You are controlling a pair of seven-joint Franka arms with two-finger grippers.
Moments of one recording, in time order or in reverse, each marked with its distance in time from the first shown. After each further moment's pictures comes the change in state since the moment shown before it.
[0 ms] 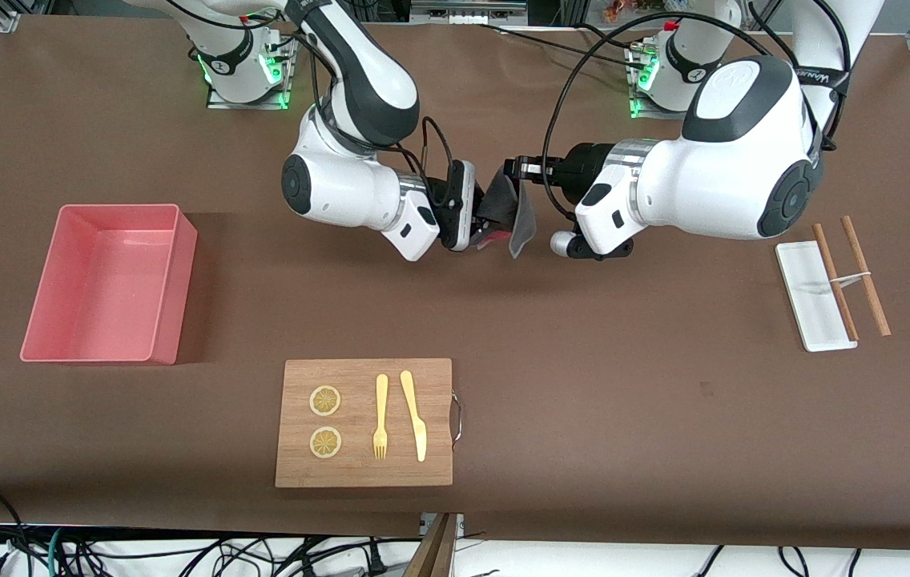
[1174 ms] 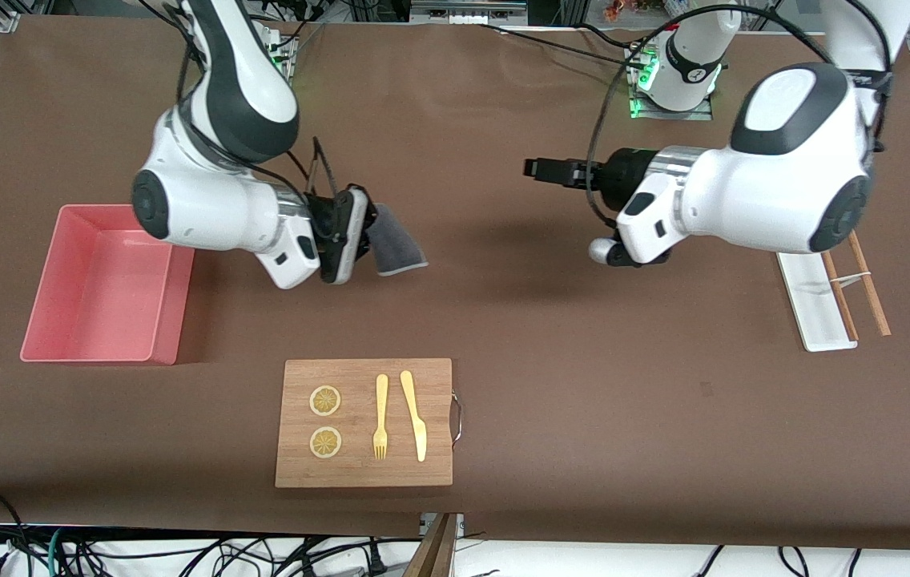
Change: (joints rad) left arm 0.093 -0.001 0.001 0.052 0.069 -0.179 0.041; right arm -0.019 -0.130 -0.315 -0.006 -0.275 -0.410 0.256
